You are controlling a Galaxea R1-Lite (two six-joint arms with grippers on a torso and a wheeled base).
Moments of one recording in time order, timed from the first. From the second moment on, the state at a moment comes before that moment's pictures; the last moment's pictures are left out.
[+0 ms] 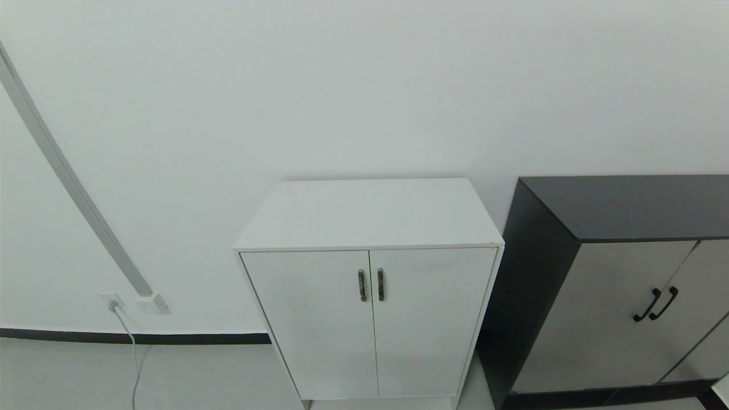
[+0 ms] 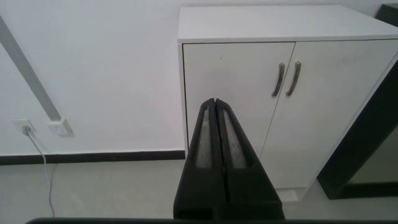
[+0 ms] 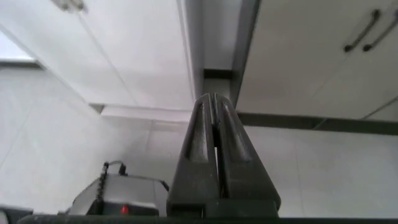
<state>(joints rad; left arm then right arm) 0.00 0.00 0.00 0.00 0.02 0.01 -0.05 0.43 0.00 -0.04 0.15 -0.03</state>
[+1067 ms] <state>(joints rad) 0.00 0.00 0.00 0.00 0.02 0.01 0.05 0.18 0.00 0.00 0.04 -0.01</state>
